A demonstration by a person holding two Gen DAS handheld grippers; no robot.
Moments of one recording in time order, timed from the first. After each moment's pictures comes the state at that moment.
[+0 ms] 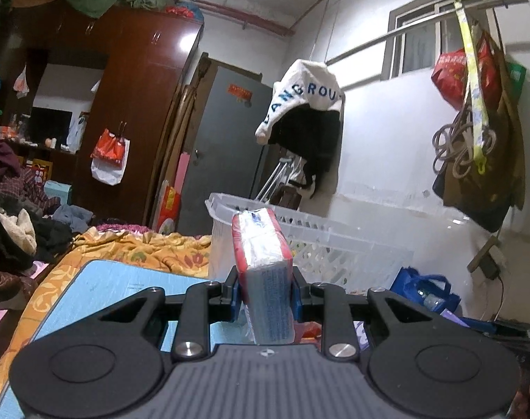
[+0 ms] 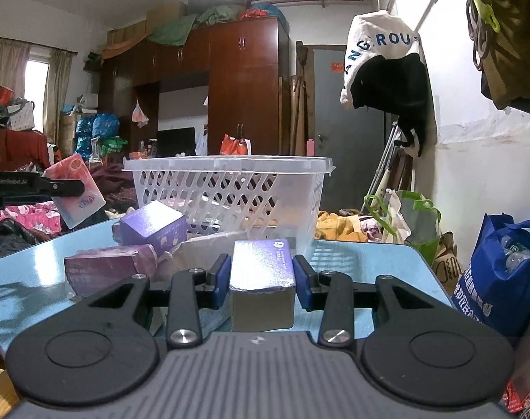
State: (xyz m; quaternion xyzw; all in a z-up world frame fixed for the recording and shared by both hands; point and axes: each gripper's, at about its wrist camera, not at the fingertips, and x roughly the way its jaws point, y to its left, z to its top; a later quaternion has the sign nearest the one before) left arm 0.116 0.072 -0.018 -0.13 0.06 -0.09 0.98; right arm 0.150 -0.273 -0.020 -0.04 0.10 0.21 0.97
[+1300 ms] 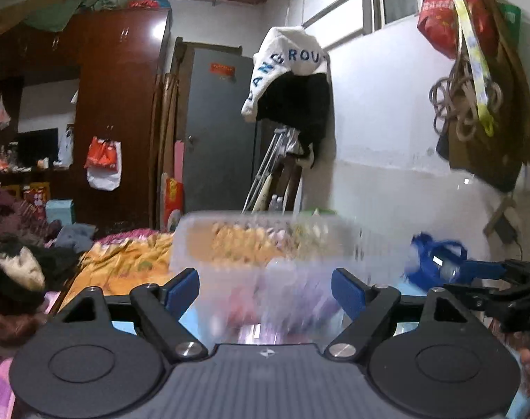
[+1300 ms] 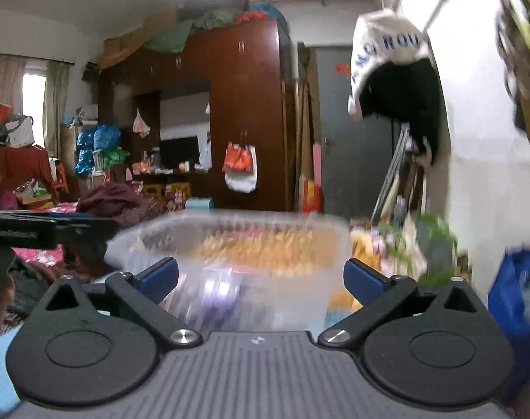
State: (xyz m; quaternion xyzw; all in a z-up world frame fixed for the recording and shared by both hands) left arm 0.153 0.025 0.036 -0.04 0.13 -0.08 0.99; right arm 0.194 -0.248 0.041 -0.01 0.13 0.23 0.97
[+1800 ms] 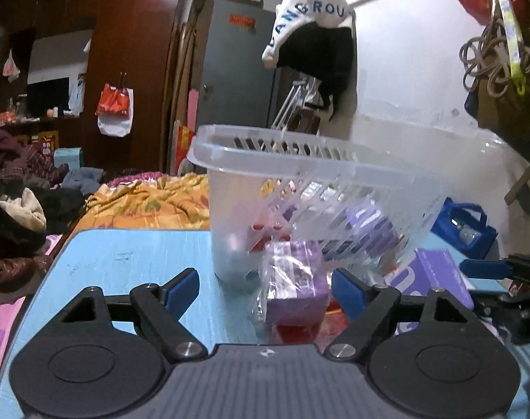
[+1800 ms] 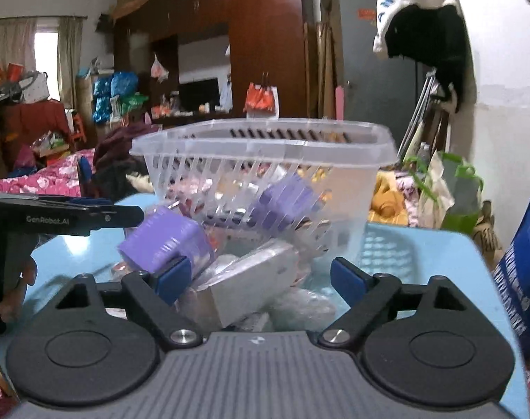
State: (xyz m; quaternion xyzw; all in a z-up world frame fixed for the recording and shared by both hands) left arm 0.191 0.036 -0.012 -0.06 0.21 -0.07 0.97; right arm 0.221 -0.225 0.006 -0.04 0.22 0.26 0.94
